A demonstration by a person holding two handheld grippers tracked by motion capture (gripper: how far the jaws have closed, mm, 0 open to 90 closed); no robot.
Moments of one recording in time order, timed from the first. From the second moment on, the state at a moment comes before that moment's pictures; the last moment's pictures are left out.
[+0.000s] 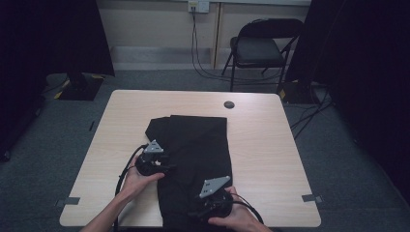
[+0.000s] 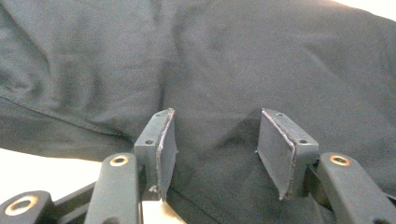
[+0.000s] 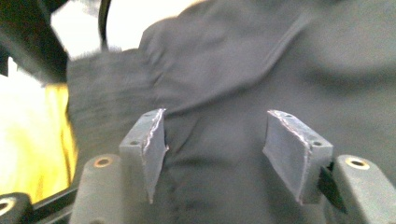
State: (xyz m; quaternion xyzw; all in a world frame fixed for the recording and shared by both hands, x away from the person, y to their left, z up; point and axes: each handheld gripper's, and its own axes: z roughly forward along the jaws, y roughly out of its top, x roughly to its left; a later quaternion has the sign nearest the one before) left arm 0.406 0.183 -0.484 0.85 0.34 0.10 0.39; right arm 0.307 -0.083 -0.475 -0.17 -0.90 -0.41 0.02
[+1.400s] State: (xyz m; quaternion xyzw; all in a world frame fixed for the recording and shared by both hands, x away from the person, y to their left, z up) left arm 0.415 0.194 -0.471 0.83 0.38 0.12 0.40; right arm 0.376 -0.097 -0.497 -0.26 -0.88 -0.38 -0.10
